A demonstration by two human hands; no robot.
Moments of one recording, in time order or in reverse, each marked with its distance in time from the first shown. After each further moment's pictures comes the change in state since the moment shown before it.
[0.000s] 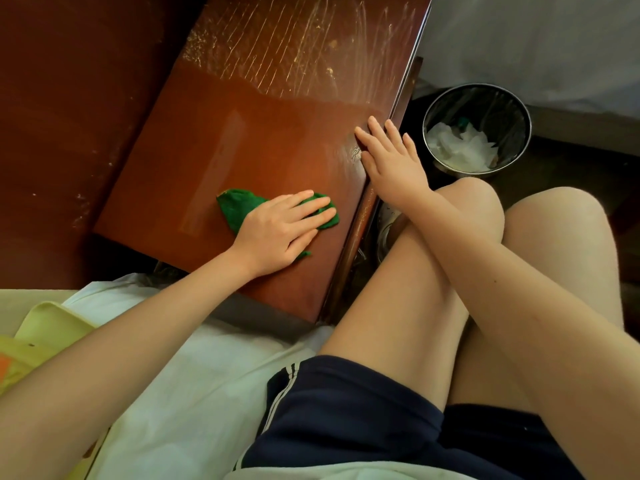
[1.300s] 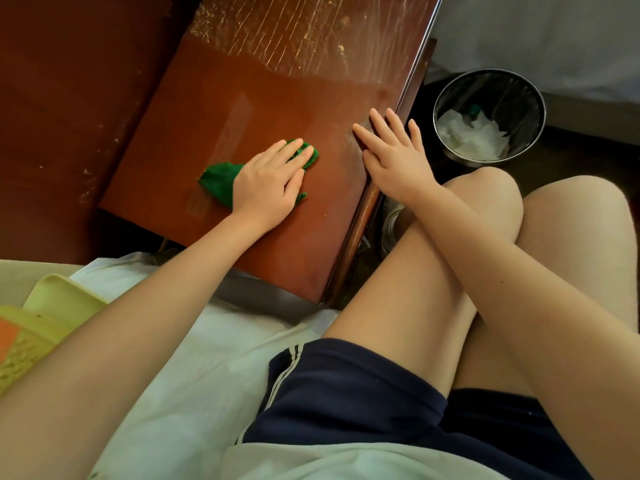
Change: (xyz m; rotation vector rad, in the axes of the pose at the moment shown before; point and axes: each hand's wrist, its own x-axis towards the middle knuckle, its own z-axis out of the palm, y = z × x) left_hand 0.014 -0.017 0.000 0.022 -0.035 -0.462; right_hand -0.015 -0.007 0.007 -0.075 -0.015 -0.096
